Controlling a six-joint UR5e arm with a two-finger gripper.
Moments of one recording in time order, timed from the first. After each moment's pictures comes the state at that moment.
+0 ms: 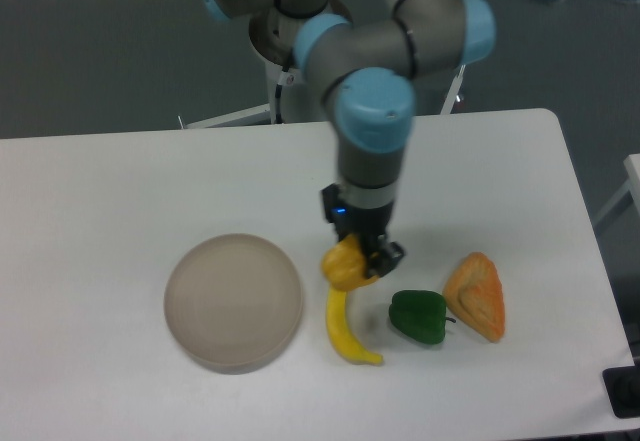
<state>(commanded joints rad) 2.25 -1.89 -1.45 -1.32 1.51 1.45</state>
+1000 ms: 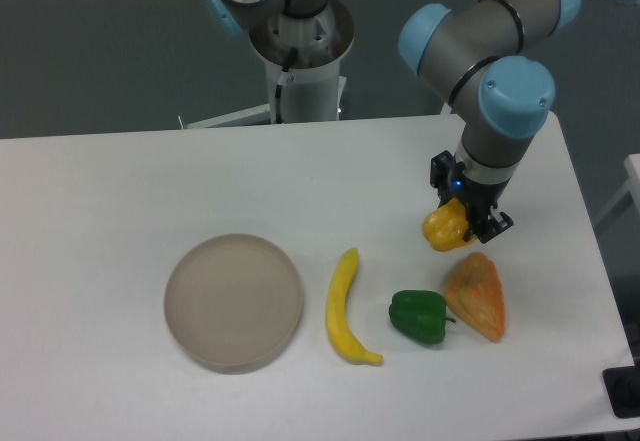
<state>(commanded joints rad) 2.37 -1.91 -1.46 -1.34 1.55 1.62</state>
